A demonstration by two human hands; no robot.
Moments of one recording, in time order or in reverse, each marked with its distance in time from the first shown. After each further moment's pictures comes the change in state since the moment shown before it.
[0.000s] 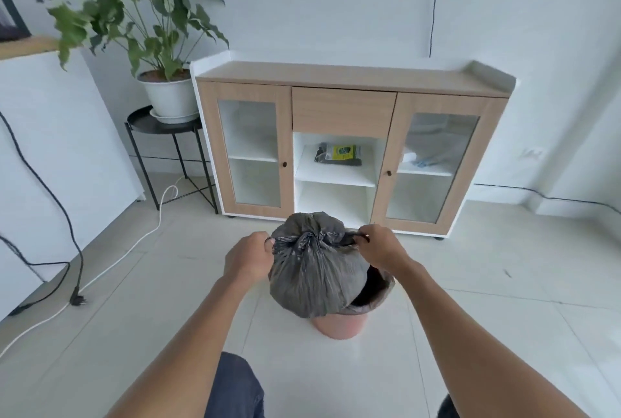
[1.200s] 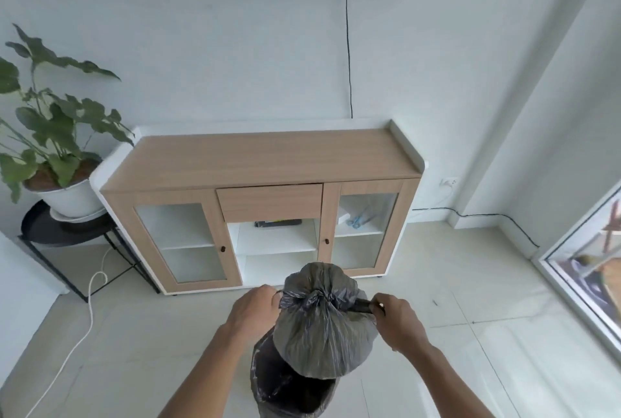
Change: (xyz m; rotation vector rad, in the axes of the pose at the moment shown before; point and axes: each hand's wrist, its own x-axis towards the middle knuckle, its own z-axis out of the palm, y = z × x) left_hand 0.173 0.257 -0.182 0.055 -0.484 0.154; right_hand 0.071 0.002 -0.279 0.047 -0.002 0.394
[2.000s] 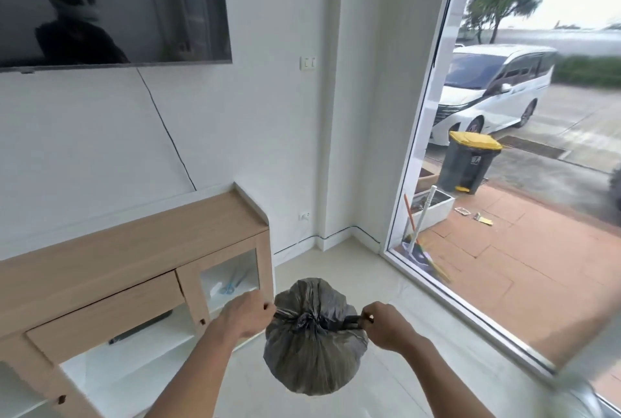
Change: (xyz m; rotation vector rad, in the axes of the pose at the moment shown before) left_hand -0.022 0.309 -0.051 0.269 -0.174 0.560; right_hand -0.107 0.126 -0.253 0.003 0.159 0.331
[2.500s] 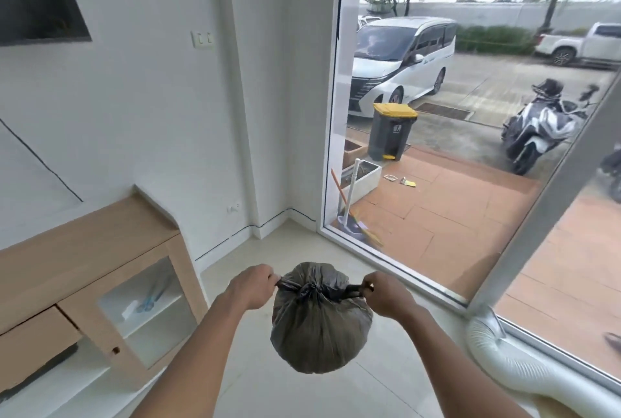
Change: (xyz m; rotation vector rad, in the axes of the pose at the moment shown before) left_hand 0.091 0.190 0.052 0.006 -0.055 0.213; right_hand -0.009 0.167 -0.085 0.038 0.164 0.217
